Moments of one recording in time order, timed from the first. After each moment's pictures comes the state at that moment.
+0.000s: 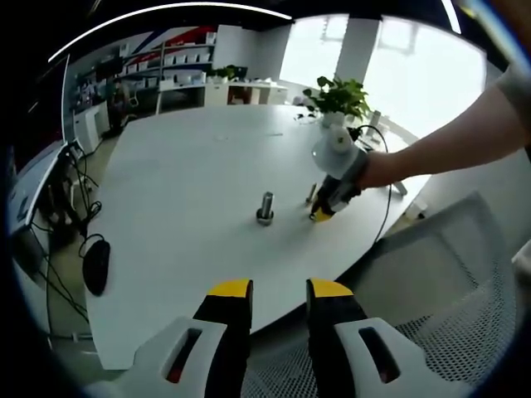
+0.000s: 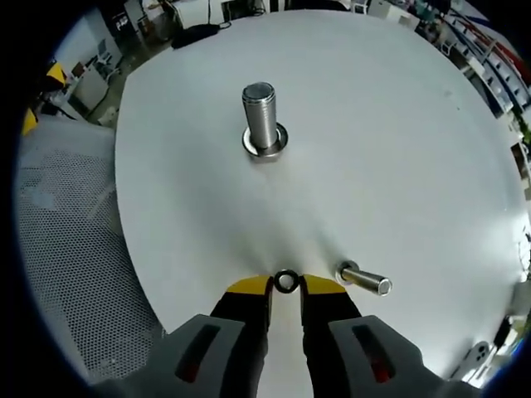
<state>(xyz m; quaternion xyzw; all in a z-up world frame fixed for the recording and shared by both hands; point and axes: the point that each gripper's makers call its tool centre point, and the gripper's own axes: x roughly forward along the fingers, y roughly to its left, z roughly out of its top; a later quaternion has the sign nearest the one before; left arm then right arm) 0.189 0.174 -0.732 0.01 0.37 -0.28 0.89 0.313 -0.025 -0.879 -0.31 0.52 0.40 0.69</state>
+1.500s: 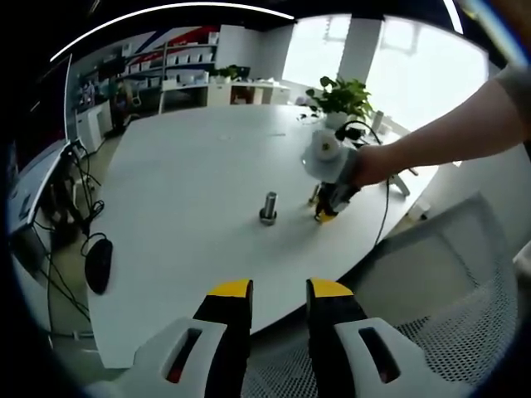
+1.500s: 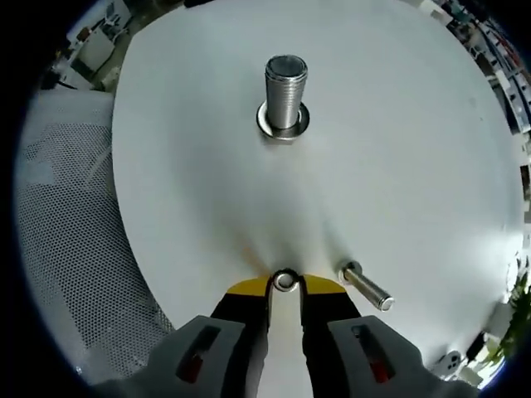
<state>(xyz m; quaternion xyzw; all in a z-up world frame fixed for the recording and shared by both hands) 0.190 0.177 -0.732 0.01 0.37 -0.28 0.89 0.310 -0.030 -0.880 -0.38 0.57 0.39 0.62</state>
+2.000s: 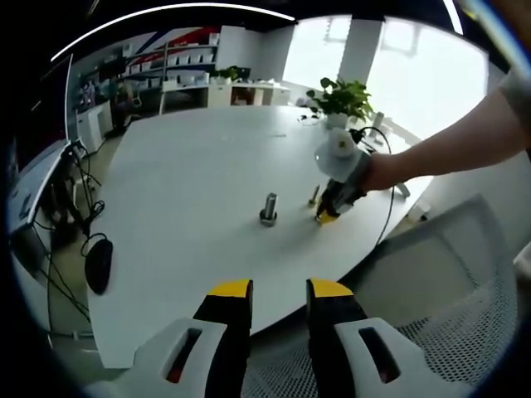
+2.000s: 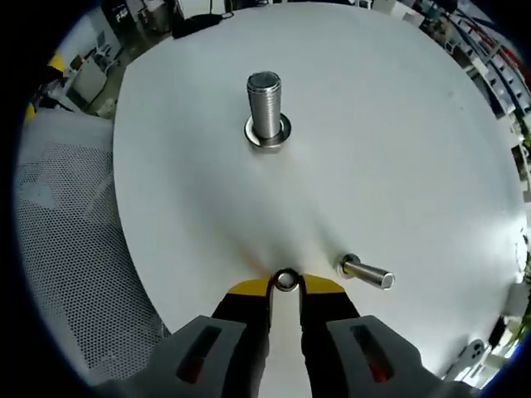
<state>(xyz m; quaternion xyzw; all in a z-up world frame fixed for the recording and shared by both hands) 0.190 0.177 -0.731 0.01 0.36 -0.28 0.89 0.309 -0.029 -0.878 -0.33 0.53 0.39 0.68</state>
